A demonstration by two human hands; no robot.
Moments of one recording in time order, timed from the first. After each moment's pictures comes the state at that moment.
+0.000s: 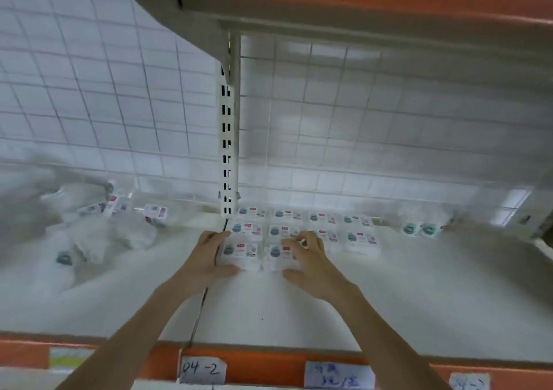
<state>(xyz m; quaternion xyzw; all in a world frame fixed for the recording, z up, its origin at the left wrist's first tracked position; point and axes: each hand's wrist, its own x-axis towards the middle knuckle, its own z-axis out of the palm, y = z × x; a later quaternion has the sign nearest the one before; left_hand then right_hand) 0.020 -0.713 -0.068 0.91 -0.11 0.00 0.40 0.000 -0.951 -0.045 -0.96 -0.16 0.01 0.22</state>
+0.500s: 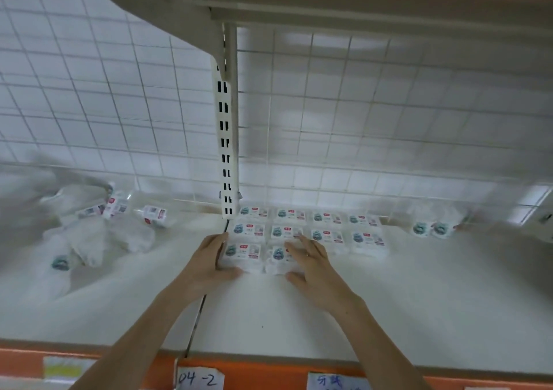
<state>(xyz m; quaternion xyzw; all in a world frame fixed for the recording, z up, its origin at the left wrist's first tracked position) 0.020 -0.719 -0.069 0.90 -0.09 0.01 0.42 -0.002 -0.956 -0.055 -0.96 -0.17 0.02 0.22</state>
